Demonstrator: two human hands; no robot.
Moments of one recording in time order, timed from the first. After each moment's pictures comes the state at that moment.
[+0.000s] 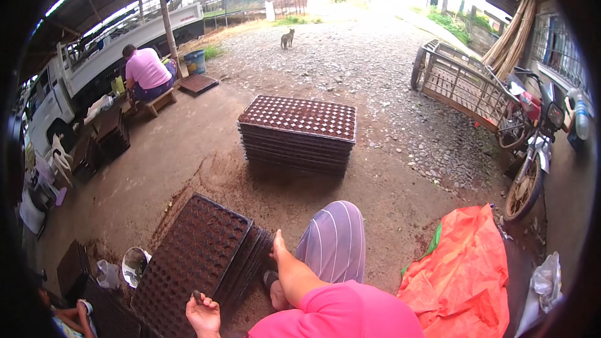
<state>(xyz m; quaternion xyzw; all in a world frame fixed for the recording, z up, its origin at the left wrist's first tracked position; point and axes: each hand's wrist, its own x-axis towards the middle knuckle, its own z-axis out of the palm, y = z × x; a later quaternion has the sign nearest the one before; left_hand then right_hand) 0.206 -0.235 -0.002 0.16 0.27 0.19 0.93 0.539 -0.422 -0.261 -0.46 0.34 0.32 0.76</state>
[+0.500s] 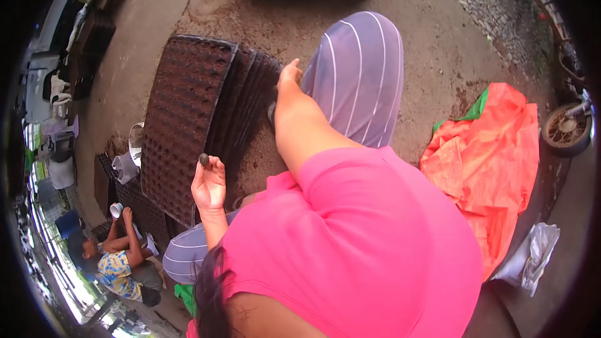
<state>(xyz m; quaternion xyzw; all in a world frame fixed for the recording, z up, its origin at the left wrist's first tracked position) 0.200 -0.251 -0.035 0.23 0.21 0.05 0.95 0.530 -0.420 -0.294 -0.47 0.51 0.16 0.70</state>
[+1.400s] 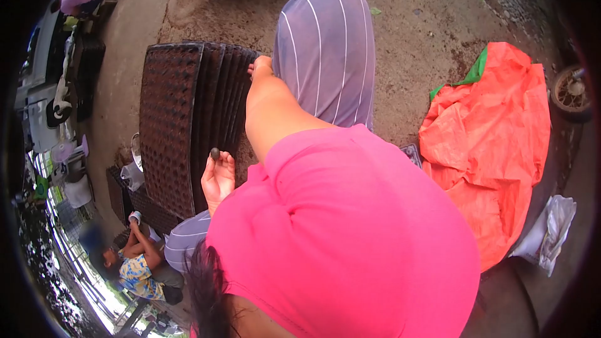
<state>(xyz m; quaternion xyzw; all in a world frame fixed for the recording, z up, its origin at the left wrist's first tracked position) 0.194 -0.295 -0.059 0.27 0.26 -0.02 0.93 0.522 -0.405 -0.287 -0.31 0.54 0.25 0.74</state>
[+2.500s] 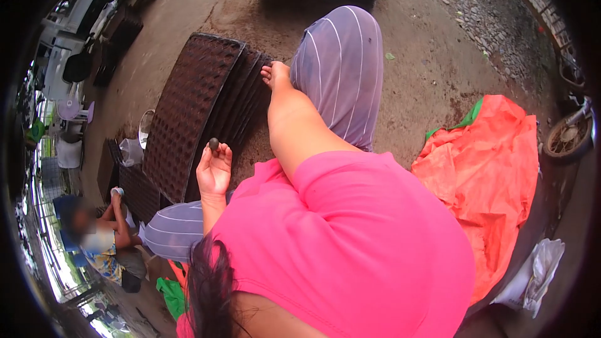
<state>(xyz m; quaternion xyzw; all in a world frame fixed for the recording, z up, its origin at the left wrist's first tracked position) 0.171 -0.307 -0.024 0.29 0.16 0.07 0.94 0.502 -0.427 -0.177 -0.39 0.29 0.32 0.81</state>
